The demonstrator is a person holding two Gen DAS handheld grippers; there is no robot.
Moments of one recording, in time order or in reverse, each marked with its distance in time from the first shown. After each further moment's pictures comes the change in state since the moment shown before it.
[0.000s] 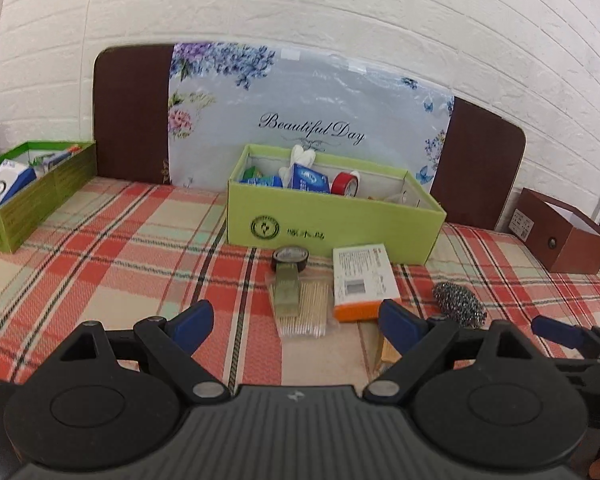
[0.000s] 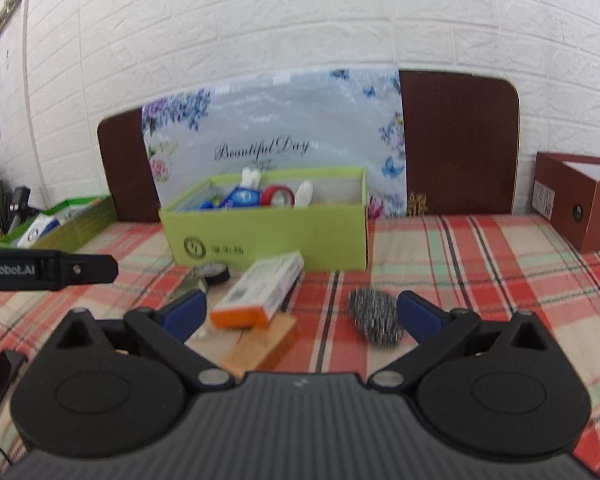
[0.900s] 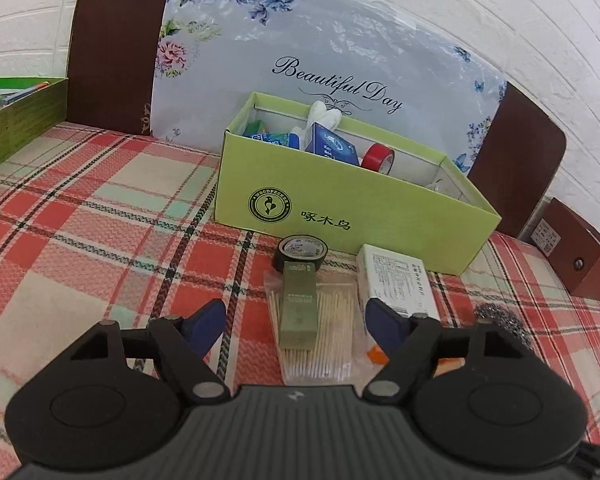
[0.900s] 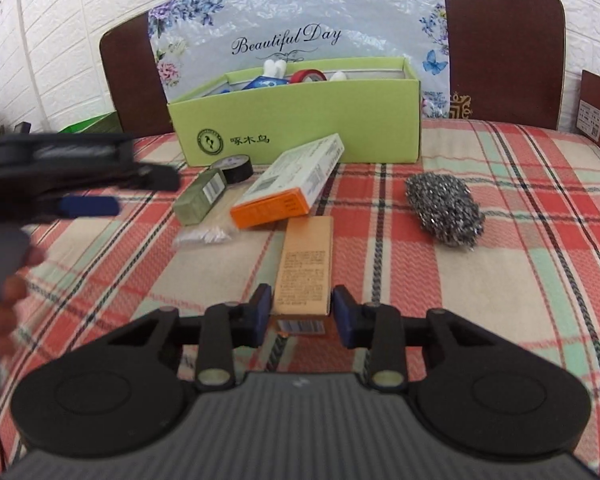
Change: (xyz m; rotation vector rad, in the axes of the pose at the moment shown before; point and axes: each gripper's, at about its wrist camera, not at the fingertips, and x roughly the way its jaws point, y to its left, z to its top) left arm 0.115 0.023 0.021 -0.103 0.085 -0.042; right arm 0.056 0.024 -0.044 0.001 0.229 0.054
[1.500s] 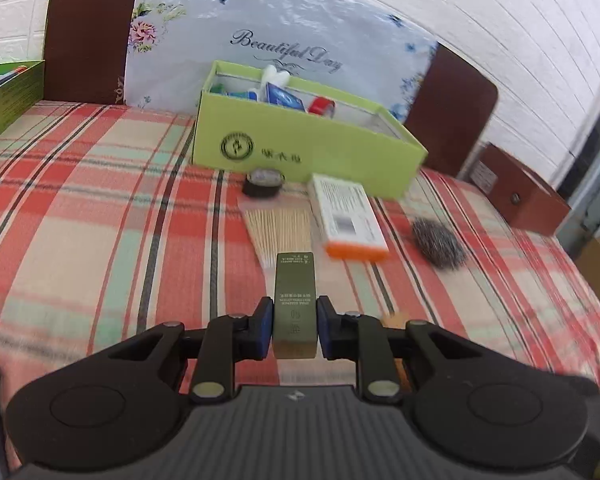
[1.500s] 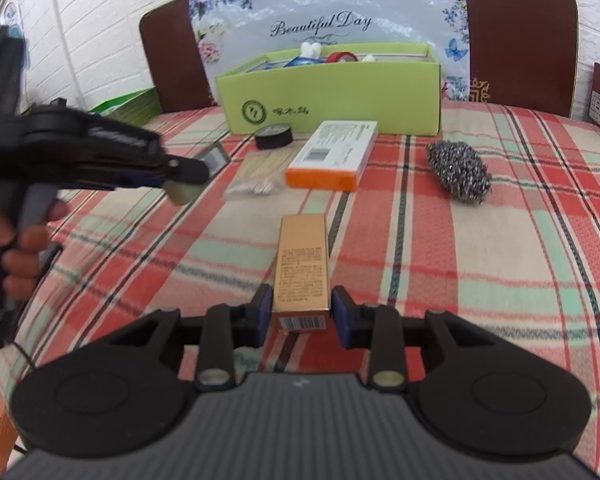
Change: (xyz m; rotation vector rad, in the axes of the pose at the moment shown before) left arm -0.088 0.013 -0.047 0.101 0.118 -0.158; right arm -0.041 0.016 -0.029 -0.042 0.058 0.075
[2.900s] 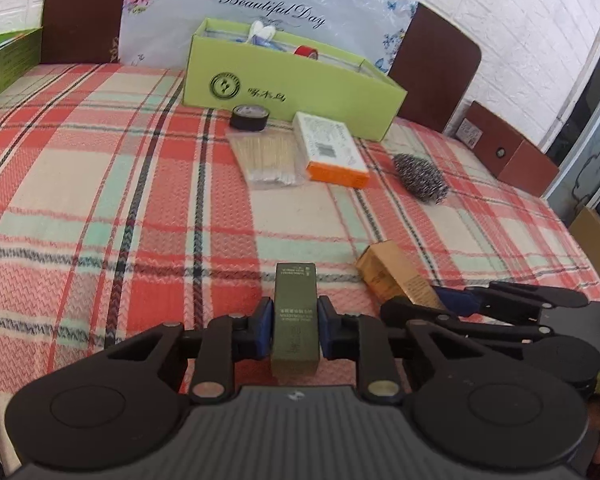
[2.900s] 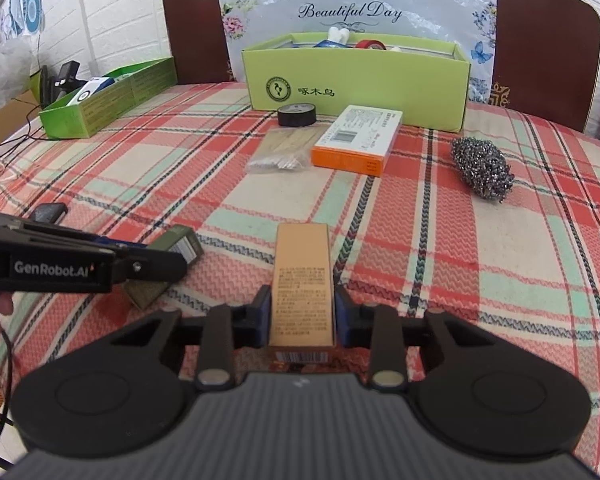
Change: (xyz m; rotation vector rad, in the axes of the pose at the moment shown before) left arm -0.005 -0.007 -0.038 0.006 0.062 -0.033; right arm 0.009 0.017 -0.005 -0.087 0.038 -0.005
